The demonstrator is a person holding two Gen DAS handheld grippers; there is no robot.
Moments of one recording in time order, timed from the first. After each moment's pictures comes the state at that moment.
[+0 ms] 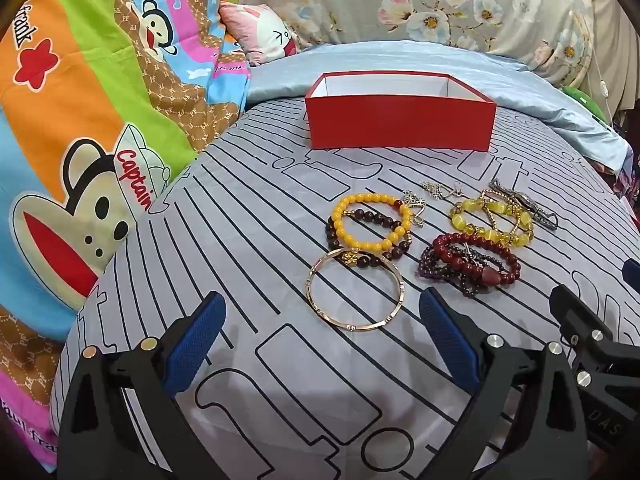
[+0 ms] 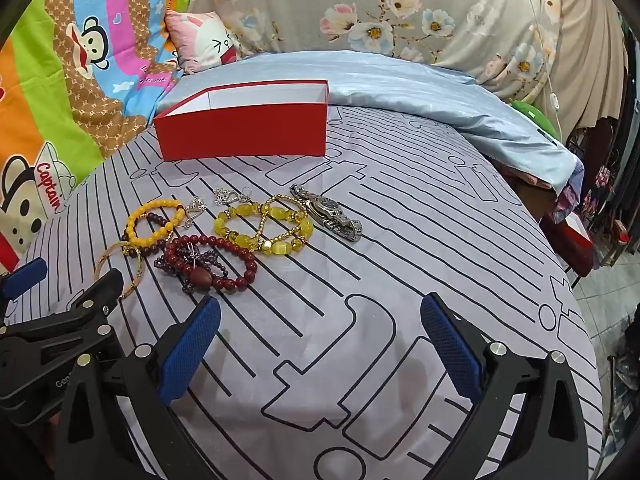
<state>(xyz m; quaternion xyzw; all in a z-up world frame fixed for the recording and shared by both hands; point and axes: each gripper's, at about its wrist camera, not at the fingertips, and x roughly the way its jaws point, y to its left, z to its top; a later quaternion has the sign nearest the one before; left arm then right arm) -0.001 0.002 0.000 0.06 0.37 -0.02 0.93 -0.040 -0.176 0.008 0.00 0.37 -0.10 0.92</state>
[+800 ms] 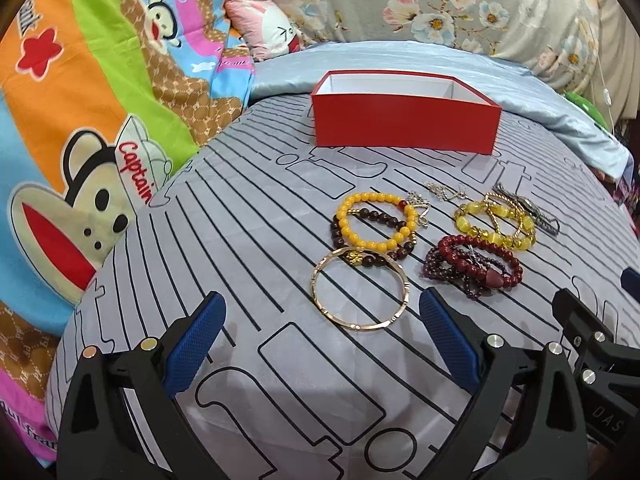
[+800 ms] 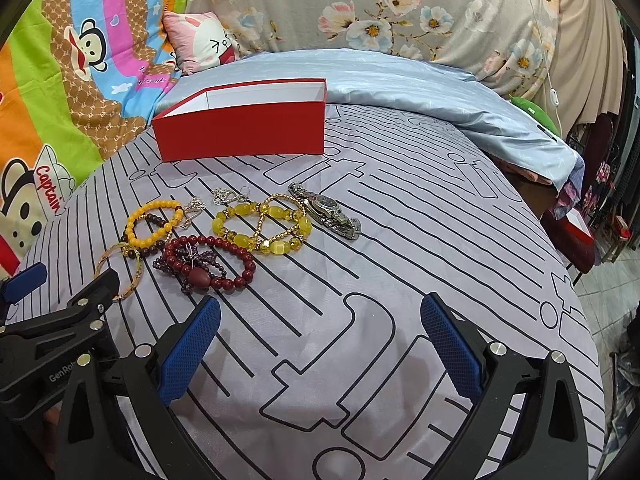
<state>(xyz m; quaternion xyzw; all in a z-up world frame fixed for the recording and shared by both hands) 0.005 0.008 0.000 0.04 0.37 -0.03 0.93 -0.040 -0.178 0.006 0.01 0.37 -0.10 0.92</state>
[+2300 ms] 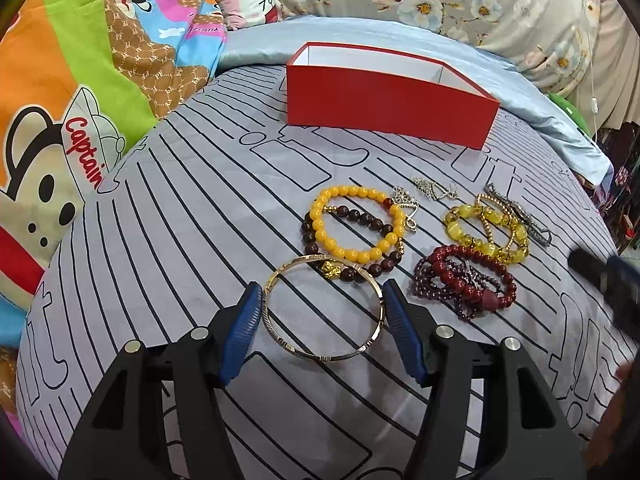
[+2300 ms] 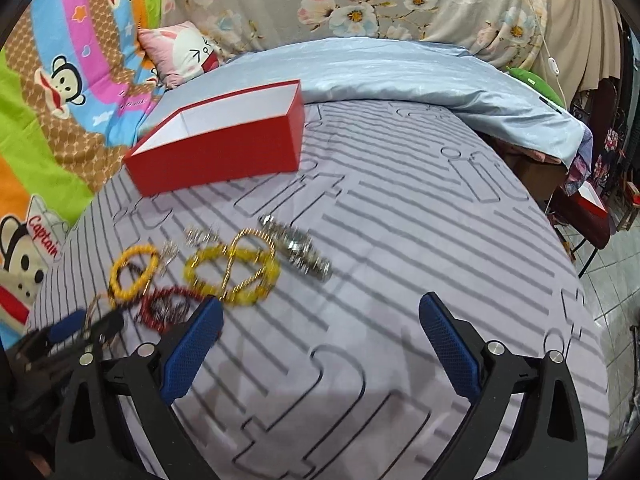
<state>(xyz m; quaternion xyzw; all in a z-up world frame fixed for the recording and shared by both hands) 0.042 0.006 -0.013 0.00 0.42 -0.09 0.90 0.000 -0.225 0.018 0.07 0.39 -0.09 0.91</state>
